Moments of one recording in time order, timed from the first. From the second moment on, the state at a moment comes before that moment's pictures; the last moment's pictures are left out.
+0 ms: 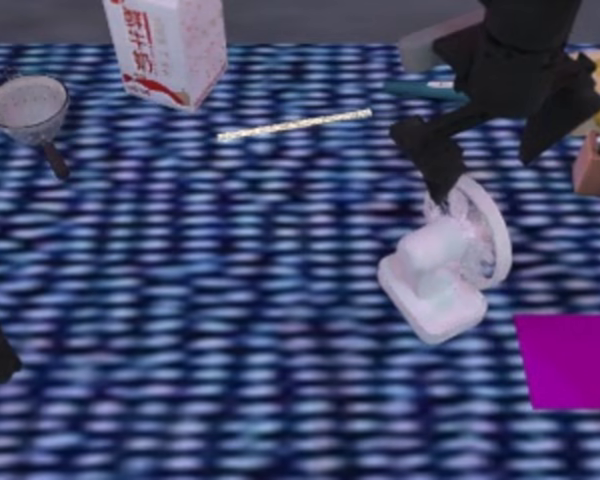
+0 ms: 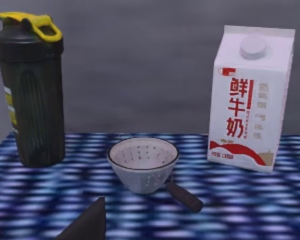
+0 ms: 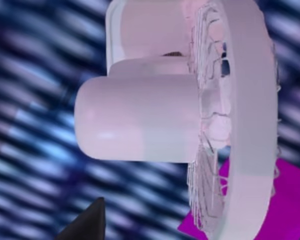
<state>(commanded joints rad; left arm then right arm) 0.00 0.00 0.00 0.00 0.00 0.00 0.44 2.13 2.08 -1.52 0.00 -0.04</state>
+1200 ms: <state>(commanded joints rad) 0.00 0.00 0.00 0.00 0.00 0.00 0.45 2.12 1.85 -1.31 0.00 -0.04</state>
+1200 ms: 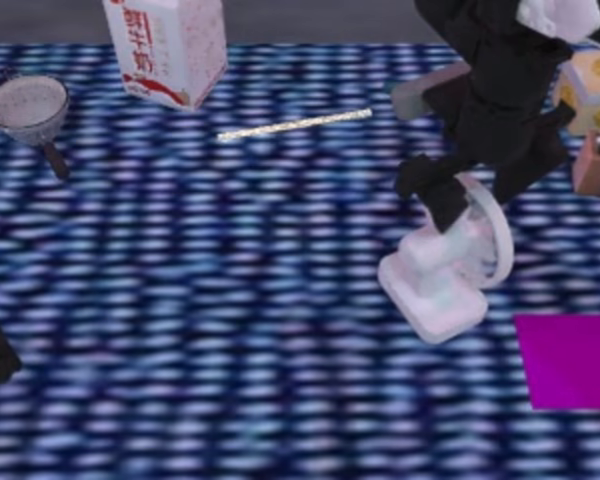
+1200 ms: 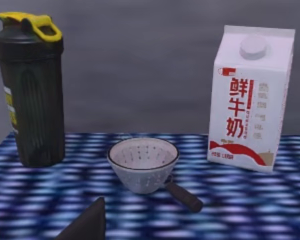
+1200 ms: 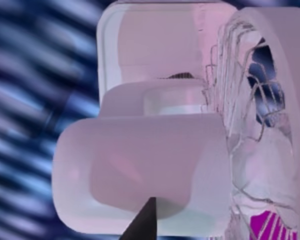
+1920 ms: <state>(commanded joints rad) 0.00 0.00 0.00 0.00 0.00 0.00 0.45 2.12 1.85 -1.31 0.00 -0.04</state>
